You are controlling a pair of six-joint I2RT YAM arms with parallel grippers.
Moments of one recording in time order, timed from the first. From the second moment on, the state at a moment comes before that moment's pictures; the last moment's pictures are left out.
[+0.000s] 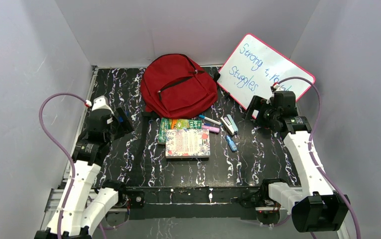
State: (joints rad) left arm -0.19 0.73 0.87 -0.75 -0.20 -0.49; right arm 0.09 1.02 0.97 -0.69 -0.21 0.39
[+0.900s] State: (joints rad) left arm -0.19 0.81 0.83 -0.65 -0.18 -0.41; right arm 0.47 1.44 1.05 -0.35 -0.08 0.81
